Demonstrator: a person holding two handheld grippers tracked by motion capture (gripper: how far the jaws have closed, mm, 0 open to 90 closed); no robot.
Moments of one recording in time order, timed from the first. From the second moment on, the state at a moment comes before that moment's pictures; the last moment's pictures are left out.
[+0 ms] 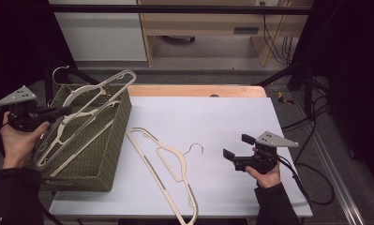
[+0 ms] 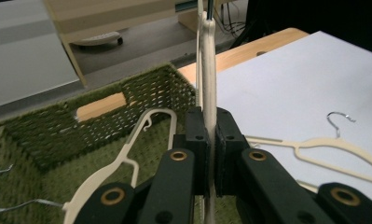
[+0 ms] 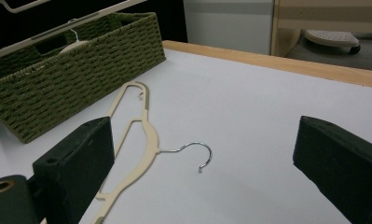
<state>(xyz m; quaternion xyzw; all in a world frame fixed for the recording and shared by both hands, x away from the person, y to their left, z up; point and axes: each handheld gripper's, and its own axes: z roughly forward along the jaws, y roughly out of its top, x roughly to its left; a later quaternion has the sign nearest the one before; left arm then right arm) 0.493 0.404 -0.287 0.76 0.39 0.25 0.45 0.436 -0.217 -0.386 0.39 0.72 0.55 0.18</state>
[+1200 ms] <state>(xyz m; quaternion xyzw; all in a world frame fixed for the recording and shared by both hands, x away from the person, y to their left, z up) 0.506 0.432 -0.341 0.78 0.43 0.22 0.40 0.437 -0.215 -0.388 0.39 0.72 0.54 0.17</state>
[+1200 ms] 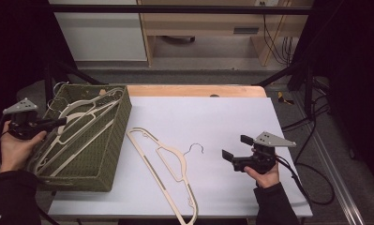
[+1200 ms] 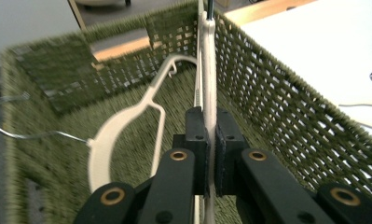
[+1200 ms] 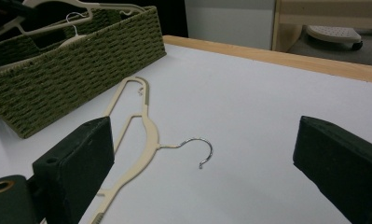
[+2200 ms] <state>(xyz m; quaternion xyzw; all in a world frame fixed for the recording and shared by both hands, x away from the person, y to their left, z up) 0.515 0.443 -0.388 0.72 0.58 0.24 0.30 0.436 -0.213 -0.389 0.39 0.72 0.54 0.17</state>
